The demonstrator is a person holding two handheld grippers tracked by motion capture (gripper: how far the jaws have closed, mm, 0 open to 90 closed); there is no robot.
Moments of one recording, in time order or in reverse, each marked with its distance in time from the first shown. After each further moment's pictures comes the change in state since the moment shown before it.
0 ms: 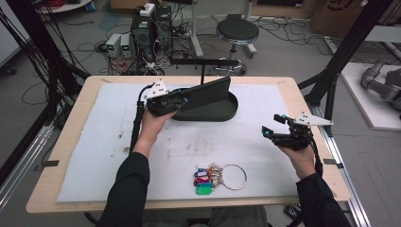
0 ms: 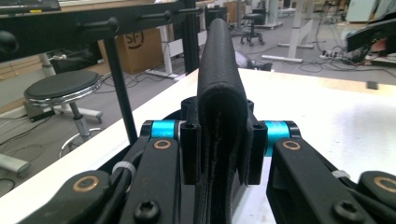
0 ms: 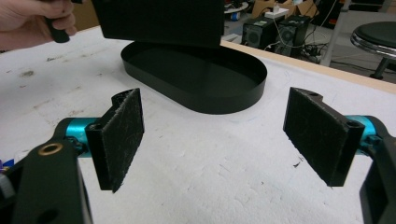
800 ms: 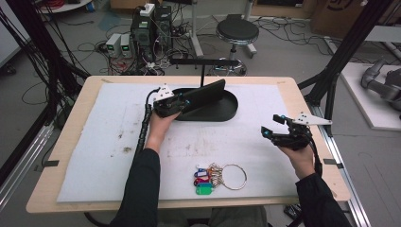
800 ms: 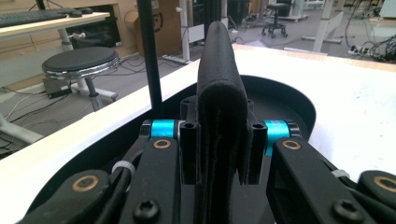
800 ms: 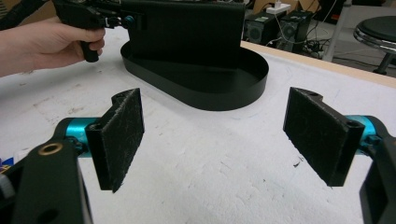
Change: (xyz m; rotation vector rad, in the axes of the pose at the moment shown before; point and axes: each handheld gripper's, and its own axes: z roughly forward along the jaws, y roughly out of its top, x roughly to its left) left arm 0.021 -0.047 0.032 0.043 0.083 -0.044; right arm -0.001 -0.001 0.003 0.013 0.004 0.010
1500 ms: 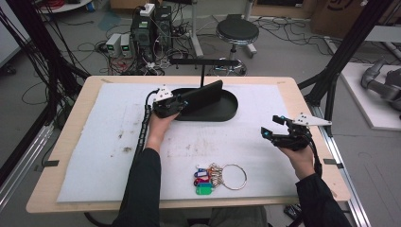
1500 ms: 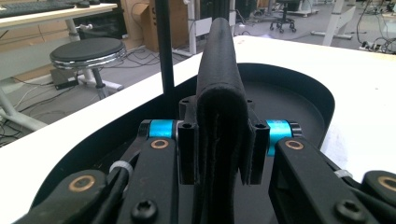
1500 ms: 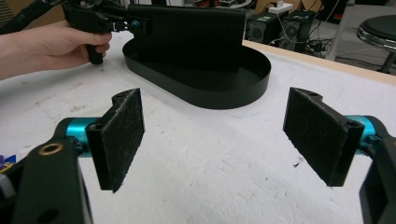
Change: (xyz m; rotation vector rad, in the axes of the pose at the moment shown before) left arm 0.006 -0.009 0.001 0.022 0.024 -0.018; right arm 0.000 -0.003 0.000 0.001 0.011 0.002
